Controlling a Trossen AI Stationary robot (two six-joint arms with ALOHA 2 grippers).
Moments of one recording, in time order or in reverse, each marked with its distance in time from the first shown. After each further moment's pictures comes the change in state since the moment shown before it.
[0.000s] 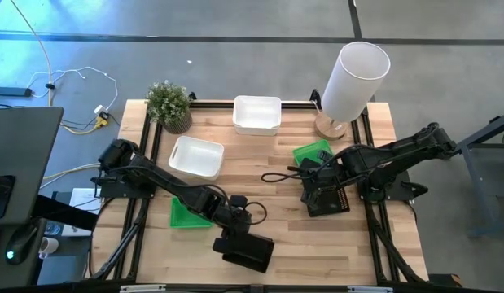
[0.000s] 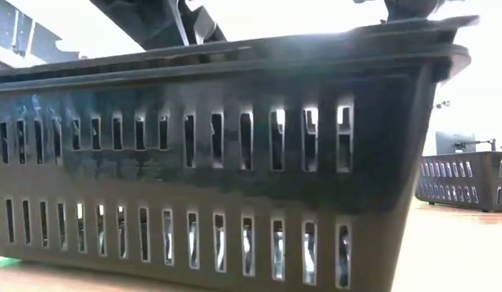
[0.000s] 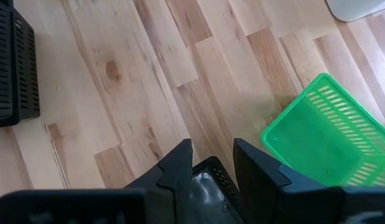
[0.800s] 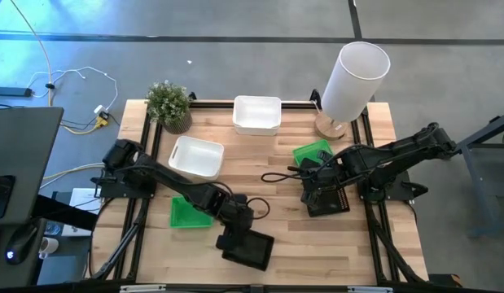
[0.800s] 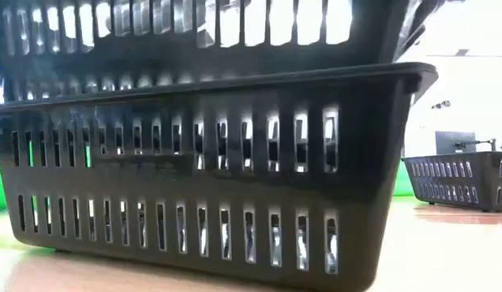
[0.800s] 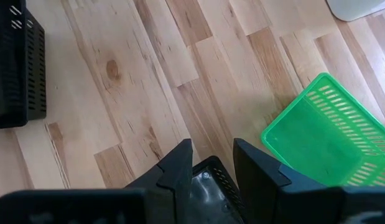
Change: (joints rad) left arm 0.049 0.033 0.000 -0.010 0.077 -0.055; right arm 0.000 0.000 0.000 -0.001 -0.001 0.000
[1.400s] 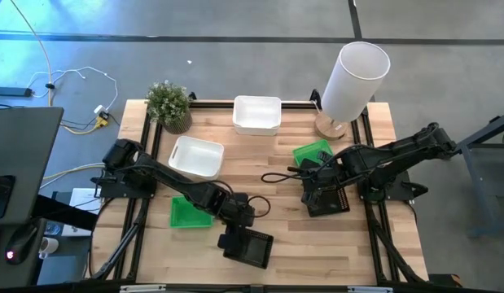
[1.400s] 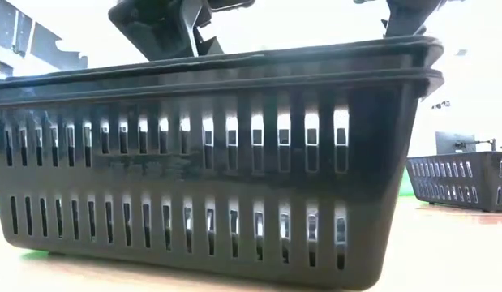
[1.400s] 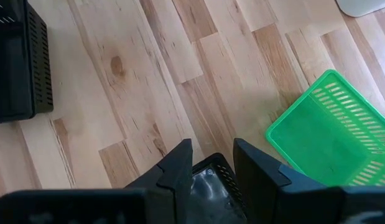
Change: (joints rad) left arm 0.001 0.000 0.000 0.019 -0.015 -0.006; right arm 0.000 0.000 0.000 0.000 -0.021 0.000
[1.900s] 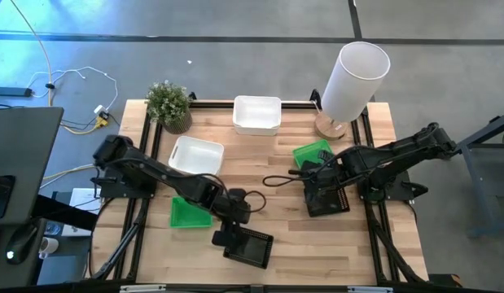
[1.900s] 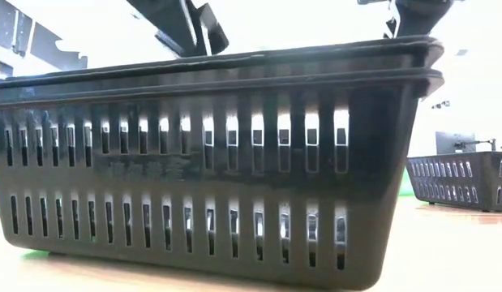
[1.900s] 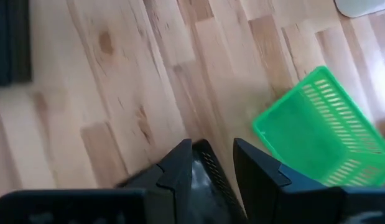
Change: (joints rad) left arm 0.009 -0.108 0.000 -0.056 0.001 0.053; right arm 0.000 0.000 0.000 -0.066 0.001 -0.093
